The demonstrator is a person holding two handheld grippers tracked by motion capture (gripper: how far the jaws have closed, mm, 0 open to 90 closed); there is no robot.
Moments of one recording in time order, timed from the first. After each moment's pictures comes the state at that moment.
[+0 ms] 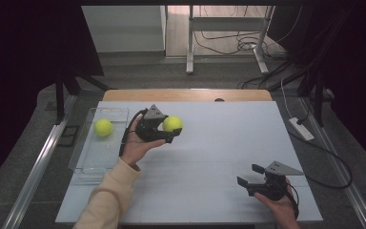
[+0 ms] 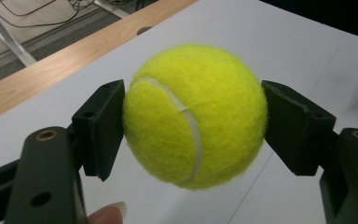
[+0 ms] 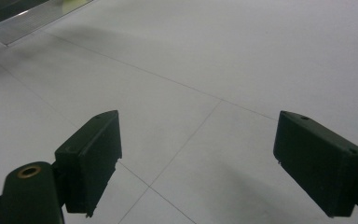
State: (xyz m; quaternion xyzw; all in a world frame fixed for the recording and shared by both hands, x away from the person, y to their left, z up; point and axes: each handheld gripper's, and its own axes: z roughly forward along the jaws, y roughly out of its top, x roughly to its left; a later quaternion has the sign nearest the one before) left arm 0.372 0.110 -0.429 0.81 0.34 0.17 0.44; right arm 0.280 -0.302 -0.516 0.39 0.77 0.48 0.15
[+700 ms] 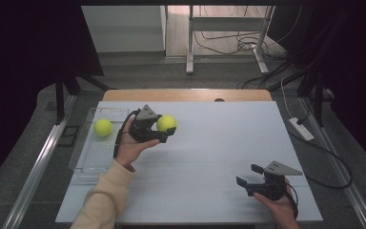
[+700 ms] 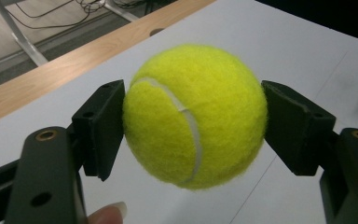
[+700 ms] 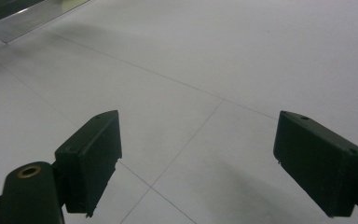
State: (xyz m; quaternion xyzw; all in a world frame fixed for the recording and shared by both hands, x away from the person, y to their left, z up) left arm 0.366 0.128 -0.427 0.80 0.35 0.18 0.45; right arm 0.280 -0.300 -0.517 0.39 0.78 0.48 0.15
